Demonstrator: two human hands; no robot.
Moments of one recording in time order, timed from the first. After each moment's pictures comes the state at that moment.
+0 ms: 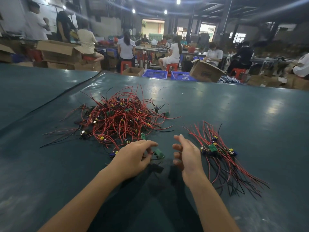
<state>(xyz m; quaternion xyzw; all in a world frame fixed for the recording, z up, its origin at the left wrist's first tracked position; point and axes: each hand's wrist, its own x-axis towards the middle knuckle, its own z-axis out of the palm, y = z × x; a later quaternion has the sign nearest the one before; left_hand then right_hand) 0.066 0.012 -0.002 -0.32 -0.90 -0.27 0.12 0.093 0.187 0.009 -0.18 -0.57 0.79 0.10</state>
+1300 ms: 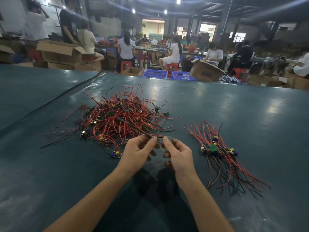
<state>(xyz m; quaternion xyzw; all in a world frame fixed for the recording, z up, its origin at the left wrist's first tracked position) 0.073 0.036 0.003 -0.13 -0.73 -0.67 0.05 0.097 0.165 0.002 -0.10 -0.63 0.76 0.10</state>
